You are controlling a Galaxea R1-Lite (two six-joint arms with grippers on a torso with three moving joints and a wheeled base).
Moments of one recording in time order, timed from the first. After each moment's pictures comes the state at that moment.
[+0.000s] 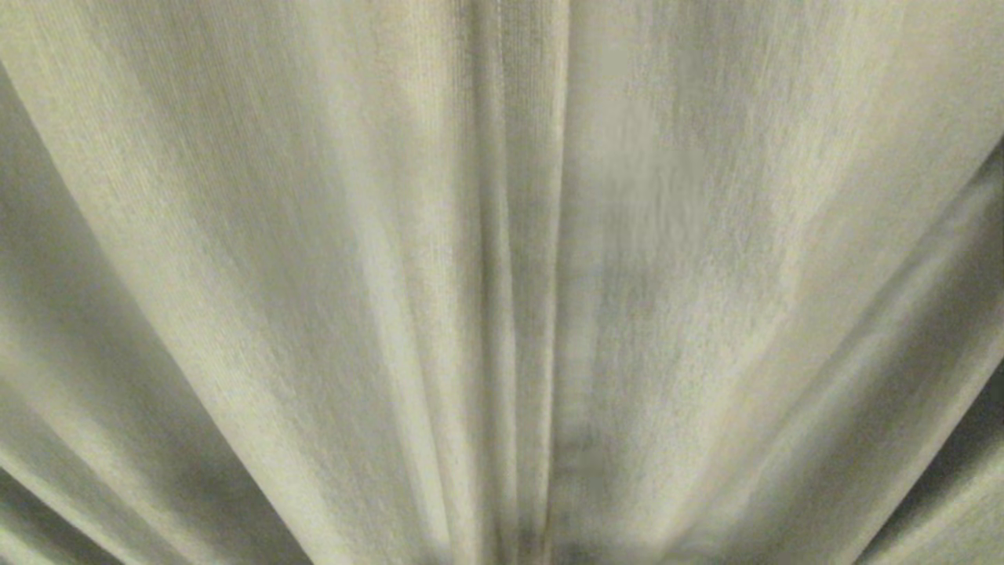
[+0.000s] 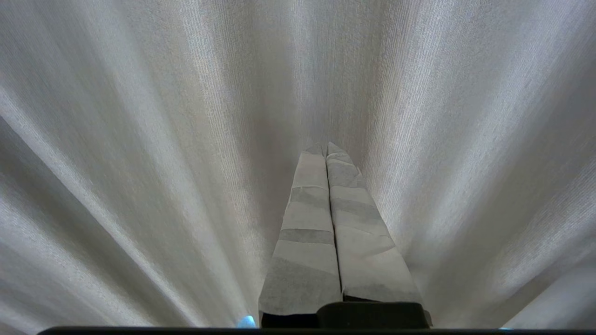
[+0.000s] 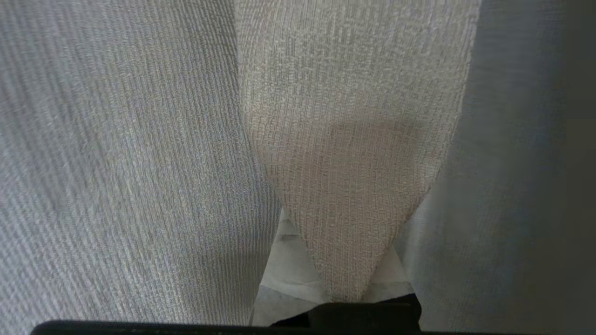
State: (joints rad) left arm 0.00 0.00 -0.03 0.08 0.02 0.03; right arm -0.23 1.29 -0.89 -0.82 0.08 0.02
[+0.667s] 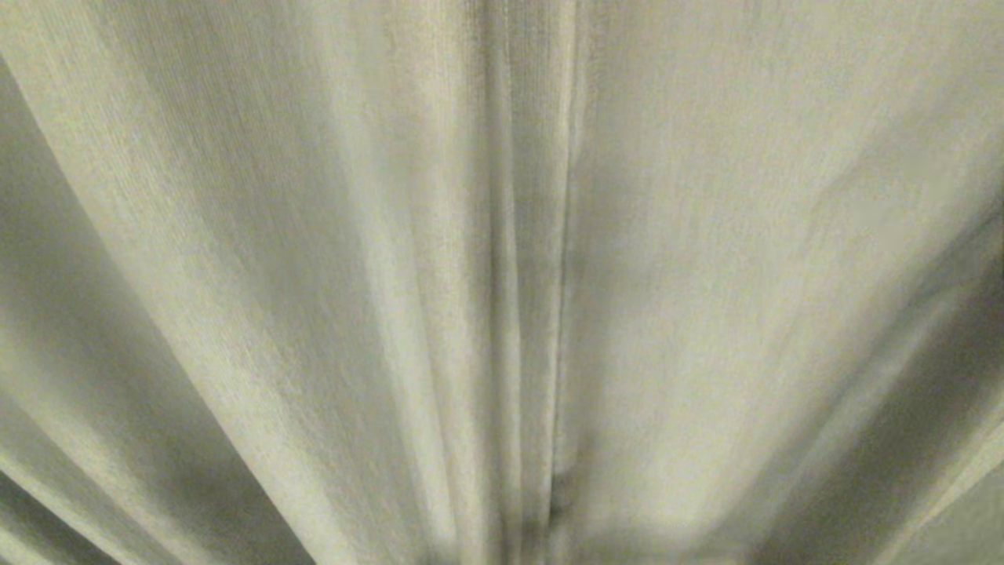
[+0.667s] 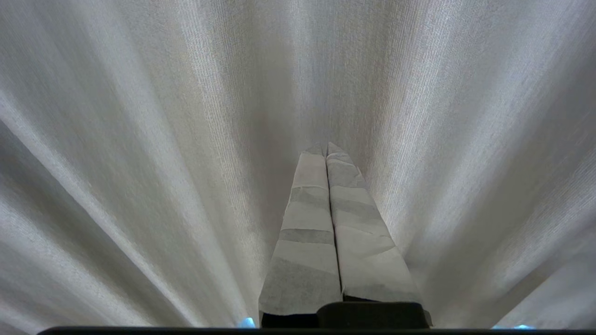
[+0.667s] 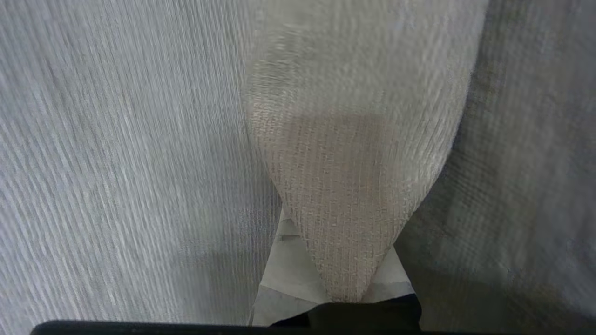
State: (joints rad) left arm 0.00 0.00 -0.03 0.08 0.02 0.03; right arm -0.41 1.39 -0.98 -0.84 0.08 0.02
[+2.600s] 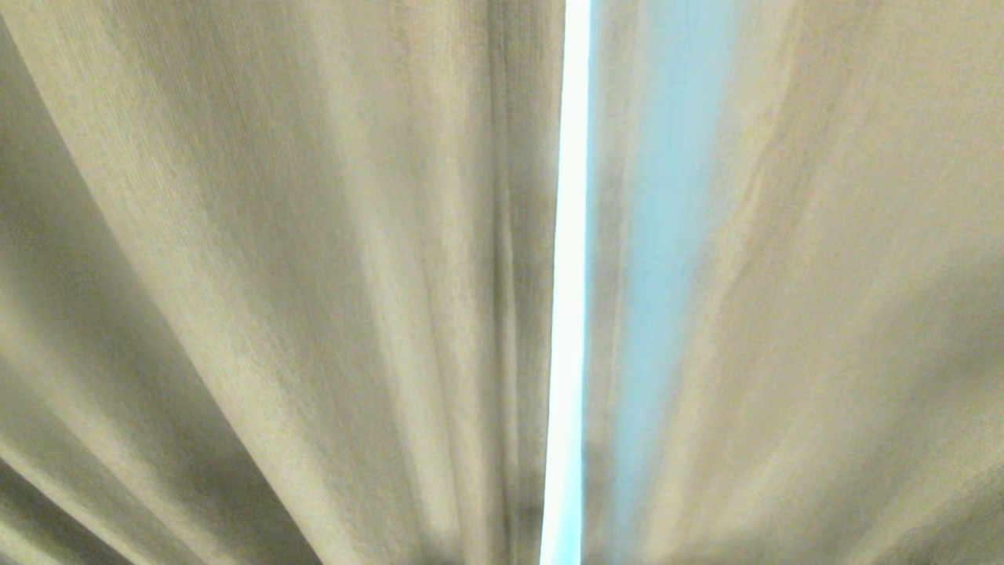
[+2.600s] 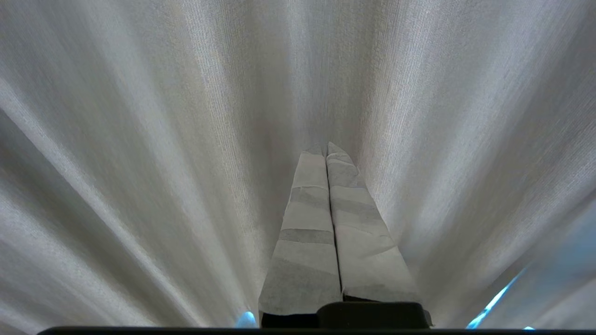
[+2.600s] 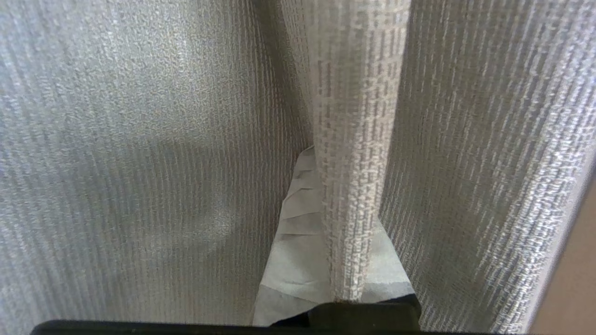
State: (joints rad) left arm 0.00 0.00 -0.03 0.08 0.02 0.03; right arm -0.89 1.52 -1.04 -0.86 0.07 0.02
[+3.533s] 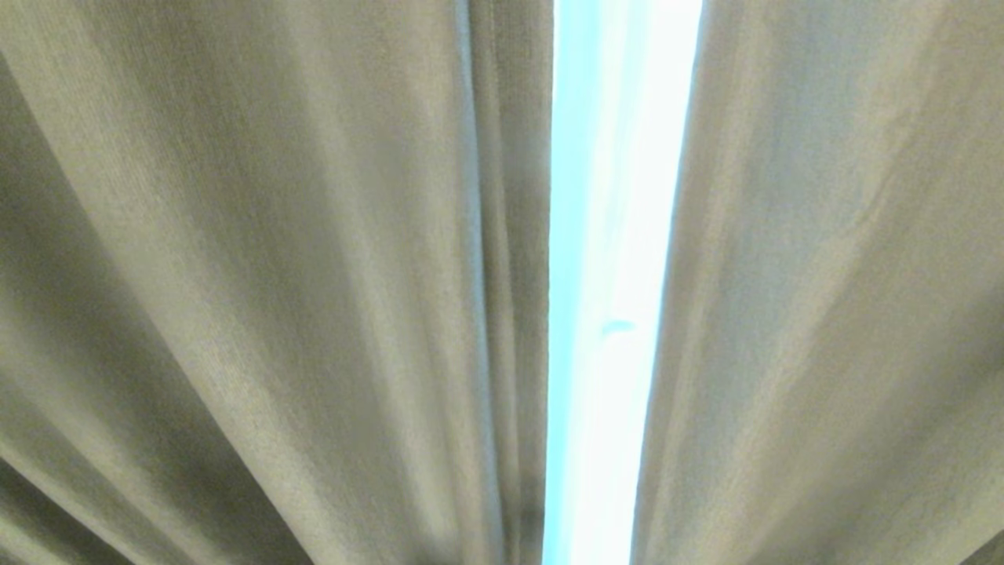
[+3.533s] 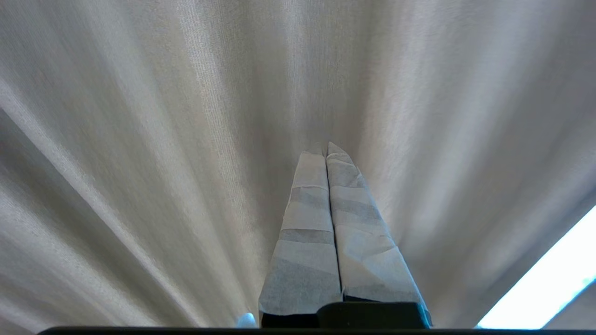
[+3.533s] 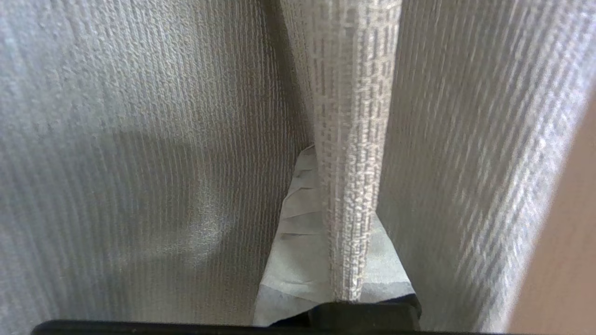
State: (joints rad) left arm 0.00 0.00 -0.03 0.08 0.02 0.03; right arm -1.00 1.66 -1.17 -0.87 0.07 0.02
